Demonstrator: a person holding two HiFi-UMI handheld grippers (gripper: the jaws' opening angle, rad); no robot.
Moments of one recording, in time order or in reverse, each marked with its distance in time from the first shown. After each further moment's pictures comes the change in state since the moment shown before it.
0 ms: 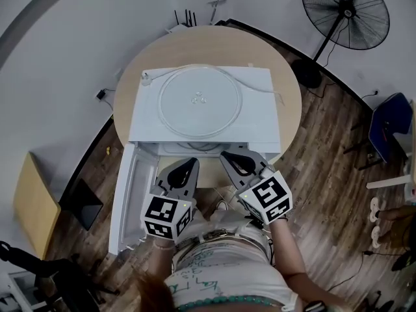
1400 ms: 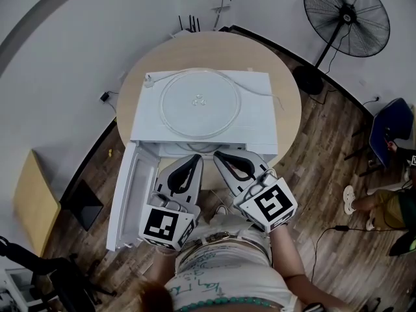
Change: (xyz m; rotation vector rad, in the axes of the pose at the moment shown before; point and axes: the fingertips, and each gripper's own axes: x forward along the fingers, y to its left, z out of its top) left arm -0.028 -0.032 0.064 0.079 -0.255 0.017; right arm -0.026 0.023 0.061 -0.062 -0.202 0.039
